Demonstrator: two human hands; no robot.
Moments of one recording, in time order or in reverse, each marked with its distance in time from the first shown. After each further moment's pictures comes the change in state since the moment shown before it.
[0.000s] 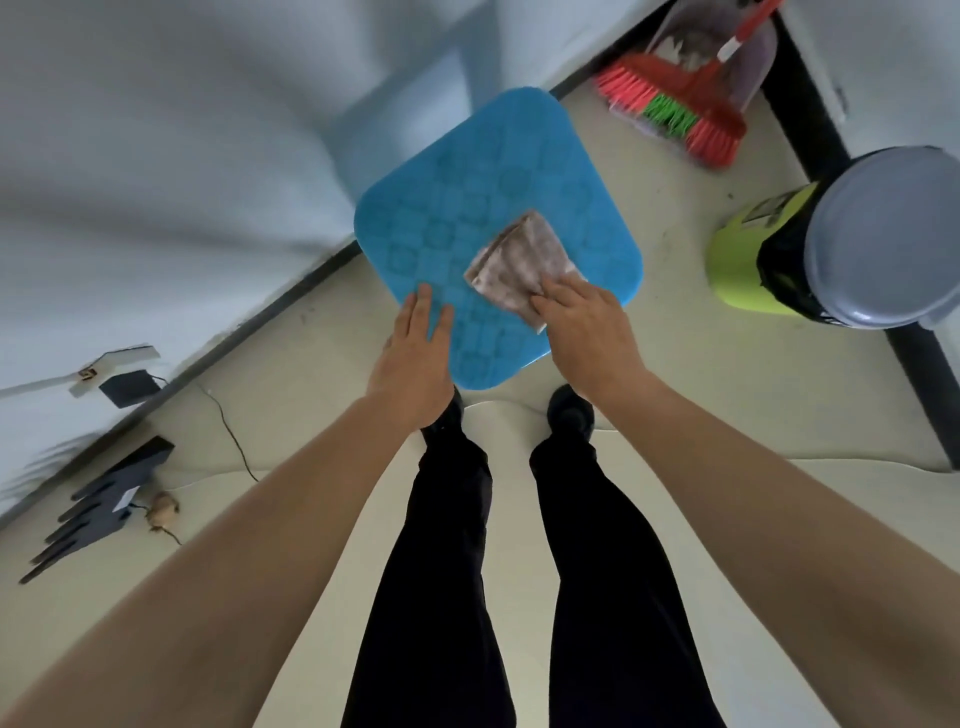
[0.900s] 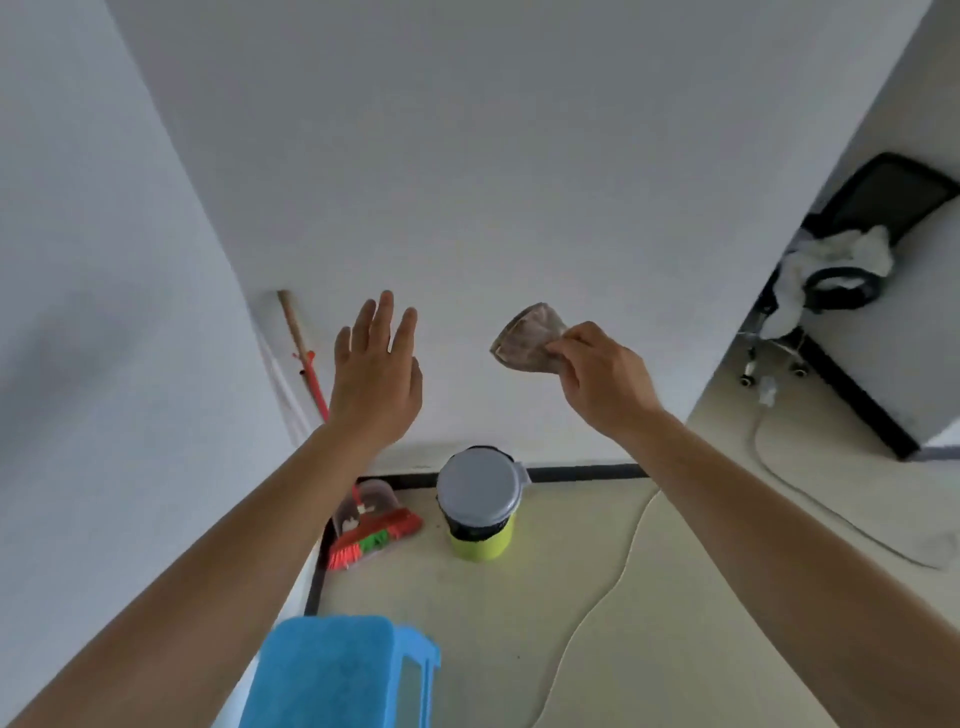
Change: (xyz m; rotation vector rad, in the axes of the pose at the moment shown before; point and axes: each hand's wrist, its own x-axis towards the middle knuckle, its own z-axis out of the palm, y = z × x) left_hand -0.288 0.416 -0.382 0.364 0.857 1.137; right_hand -0.412 -0.001 -0.499 -0.146 0.977 0.928
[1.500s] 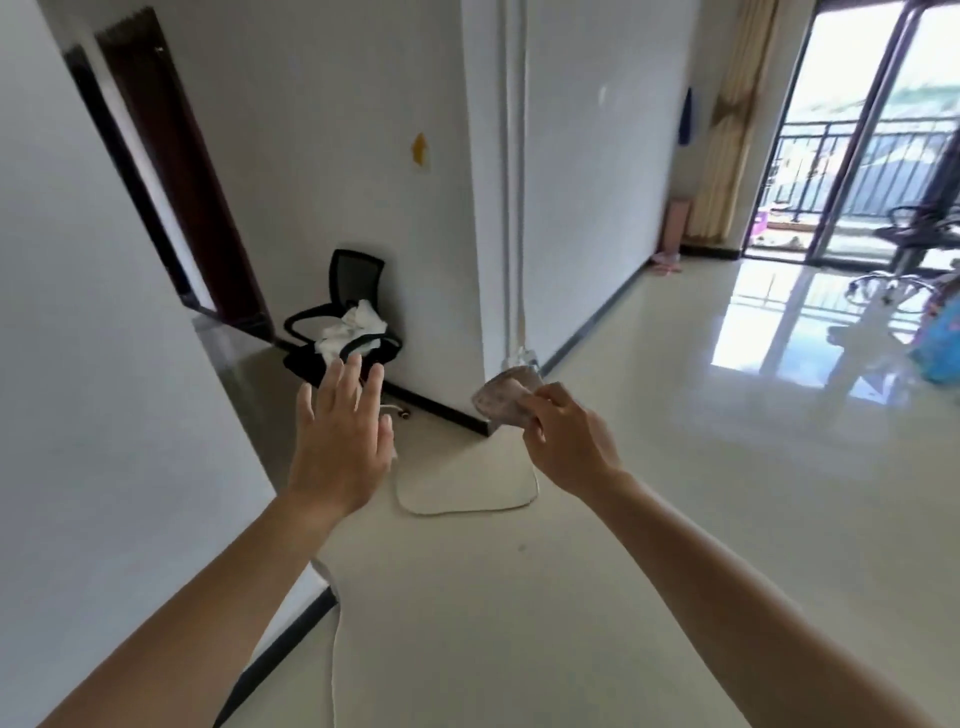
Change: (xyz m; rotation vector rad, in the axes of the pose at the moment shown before) left_hand 0.063 0.711 0.031 -0.310 0.080 0.804; right_hand -0.354 0.456 -0.357 -0.372 0.318 0.789
